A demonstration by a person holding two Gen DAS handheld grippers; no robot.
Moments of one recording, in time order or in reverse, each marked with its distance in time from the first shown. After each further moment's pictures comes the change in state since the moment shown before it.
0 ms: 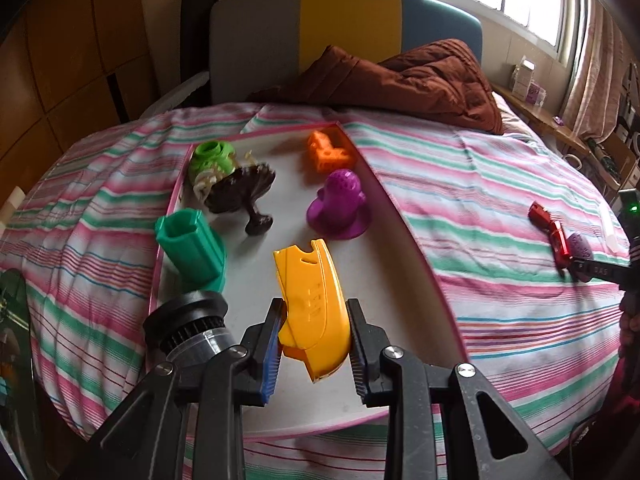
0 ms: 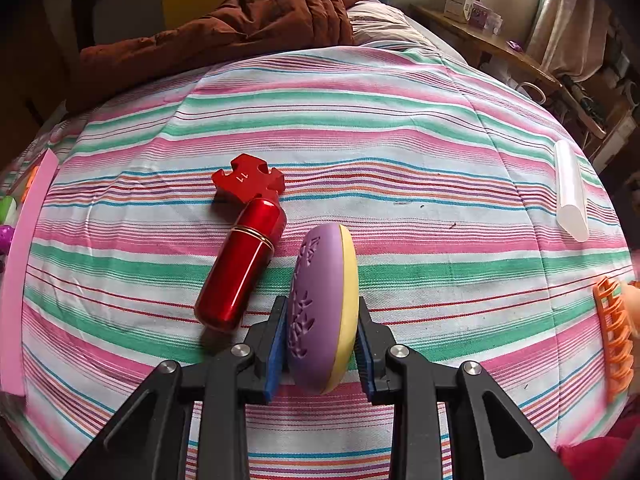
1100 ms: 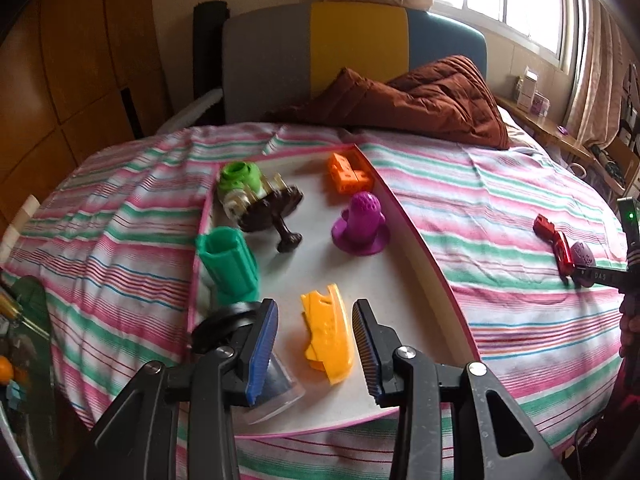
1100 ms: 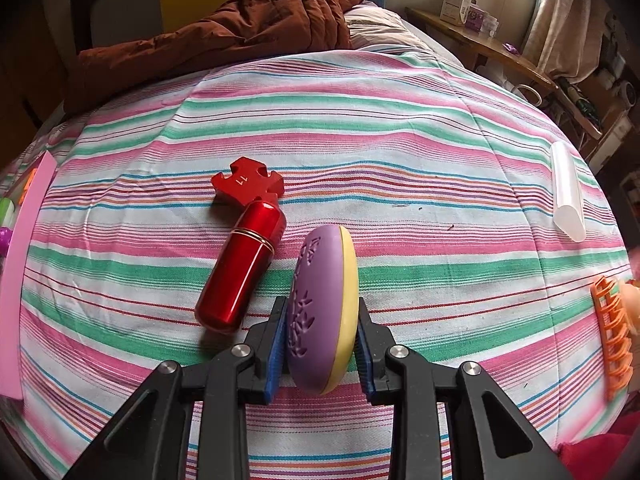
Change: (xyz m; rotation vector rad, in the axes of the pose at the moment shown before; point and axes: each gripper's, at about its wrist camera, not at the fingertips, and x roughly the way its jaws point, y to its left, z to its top) left arm -0.030 0.013 0.001 0.004 -0.080 0.044; right arm 0.000 0.000 -0.001 0.006 -0.018 -0.009
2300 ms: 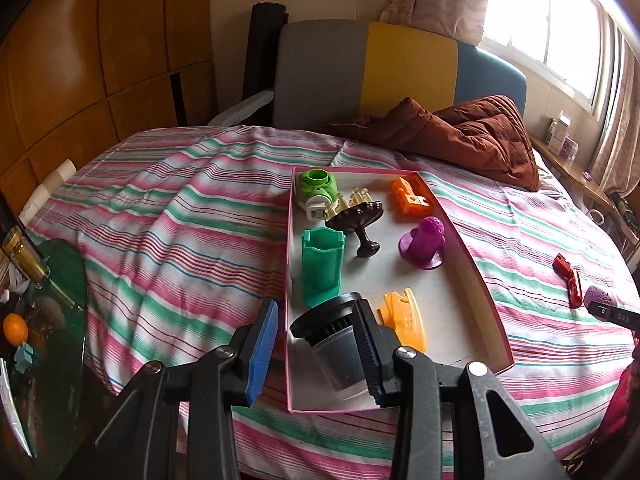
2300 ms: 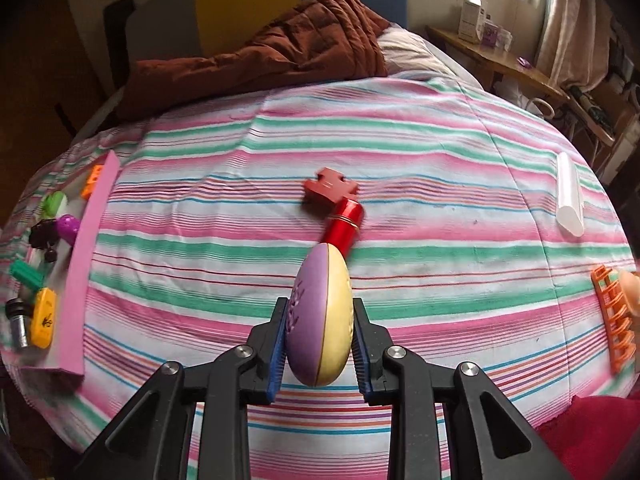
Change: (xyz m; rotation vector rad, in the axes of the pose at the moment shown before) left arm -0.026 0.064 -0.011 -0.150 -0.038 0.051; right arm -0.064 0.049 -0.018 -0.016 -0.067 0.089
